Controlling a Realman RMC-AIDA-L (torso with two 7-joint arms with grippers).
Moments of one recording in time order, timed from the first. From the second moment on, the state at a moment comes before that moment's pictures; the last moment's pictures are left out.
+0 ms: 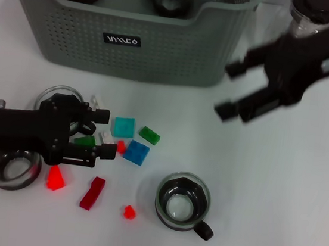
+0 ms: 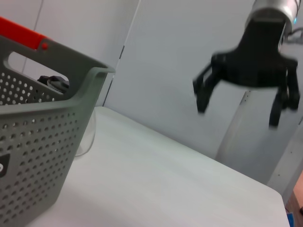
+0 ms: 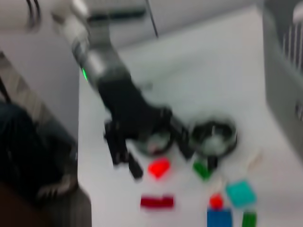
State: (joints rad) left arm -0.45 -2.07 0.40 0.61 2.25 1.86 -1.29; right arm 0.78 2.04 -1.06 -1.30 -2.15 -1.91 2.18
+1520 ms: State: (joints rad) left arm -0.45 -2.08 0.40 0.60 2.25 1.85 -1.28; right arm 1.01 2.11 -1.70 -0.79 -2.25 -1.46 2.21
